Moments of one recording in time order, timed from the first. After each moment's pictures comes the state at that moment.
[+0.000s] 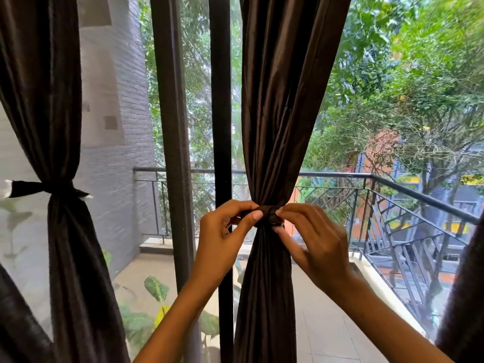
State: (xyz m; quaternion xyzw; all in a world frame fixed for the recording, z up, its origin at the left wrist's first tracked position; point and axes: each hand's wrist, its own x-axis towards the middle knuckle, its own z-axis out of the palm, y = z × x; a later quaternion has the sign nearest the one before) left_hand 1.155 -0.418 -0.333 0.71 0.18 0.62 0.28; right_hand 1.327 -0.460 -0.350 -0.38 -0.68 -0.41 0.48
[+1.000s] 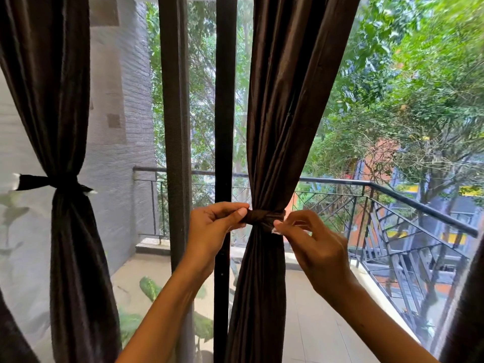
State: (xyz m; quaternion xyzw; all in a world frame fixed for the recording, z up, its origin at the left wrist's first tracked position) left_hand 1.143 -0.411 -0.327 0.57 0.23 0.61 0.49; right_hand 1.322 -0.466 -0.356 -0.38 -0.70 -0.36 0.48
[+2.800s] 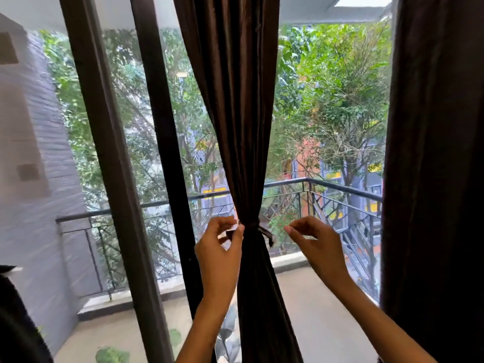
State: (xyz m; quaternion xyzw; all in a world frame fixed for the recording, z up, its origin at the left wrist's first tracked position) left_hand 1.199 -0.403 -0.340 0.66 0.21 0.65 0.29; right_hand 1.364 -0.476 -0.361 -0.57 -0.47 -0.07 0.67
